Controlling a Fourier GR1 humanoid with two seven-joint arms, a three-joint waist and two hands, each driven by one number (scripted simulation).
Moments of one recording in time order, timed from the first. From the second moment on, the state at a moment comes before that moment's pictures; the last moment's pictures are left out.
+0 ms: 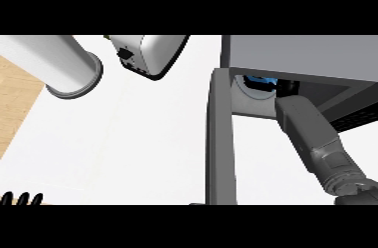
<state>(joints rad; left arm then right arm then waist) 0.72 0.08 0.05 -2.02 0.36 -0.42 -0.46 -0.96 -0.19 -0.13 -0.18 0.00 -0.63 -0.81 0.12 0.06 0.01</state>
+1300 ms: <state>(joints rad) 0.63 0.11 0.05 -1.97 0.34 -0.43 -0.44 -0.98 -0.23 0.01 -0.02 0.23 -1.04 -0.51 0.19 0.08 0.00</state>
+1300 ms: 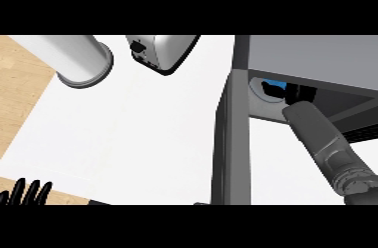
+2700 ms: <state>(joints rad) 0.64 0.10 0.07 -1.94 0.32 -0.44 -0.48 -0.93 -0.09 -0.13 -0.14 0.09 -0.55 -0.77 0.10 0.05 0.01</state>
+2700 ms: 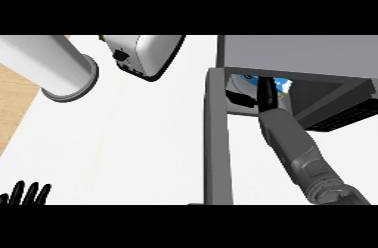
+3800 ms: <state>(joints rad) 0.72 0.07 0.02 -2.02 0.25 -0.43 -0.43 -0.63 -0.04 -0.18 -0.20 0.02 -0.15 -1.03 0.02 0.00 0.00</state>
